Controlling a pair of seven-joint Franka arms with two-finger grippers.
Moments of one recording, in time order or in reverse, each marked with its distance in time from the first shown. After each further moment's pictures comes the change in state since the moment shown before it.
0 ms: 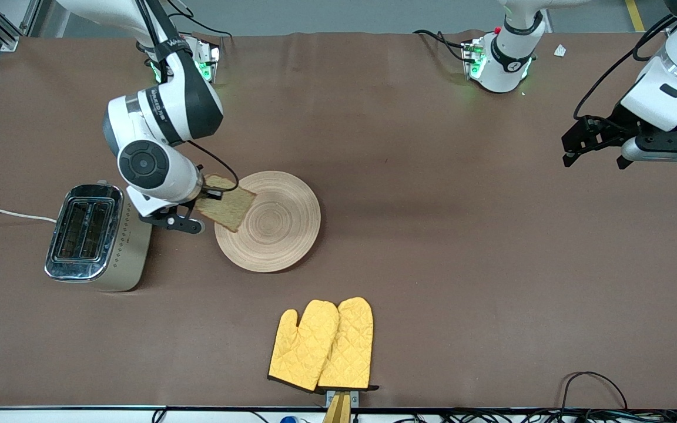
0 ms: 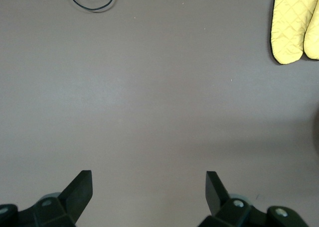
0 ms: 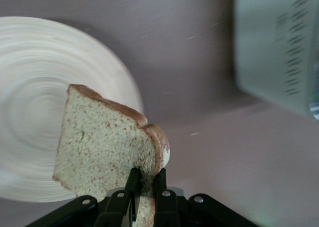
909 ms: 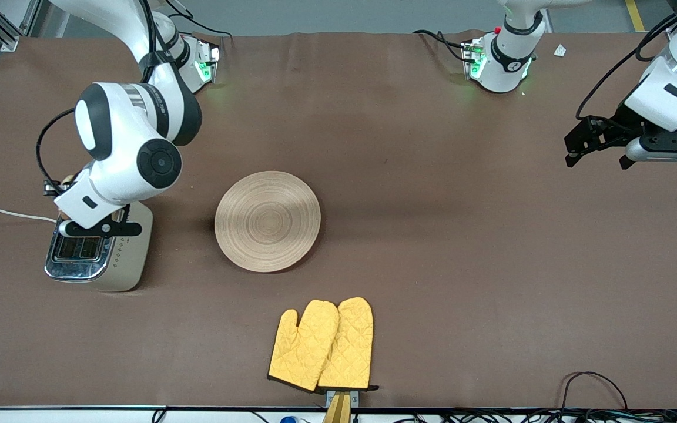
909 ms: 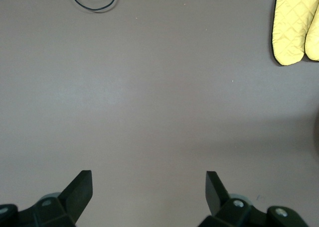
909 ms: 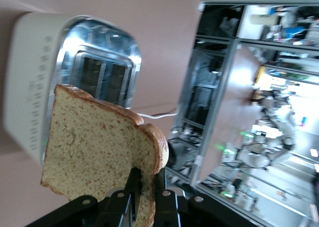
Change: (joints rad) left arm 0.000 0.000 0.004 0.001 0.000 0.000 0.000; right arm -0.033 0.019 -0.003 0.095 -0.760 -0.230 -0.308
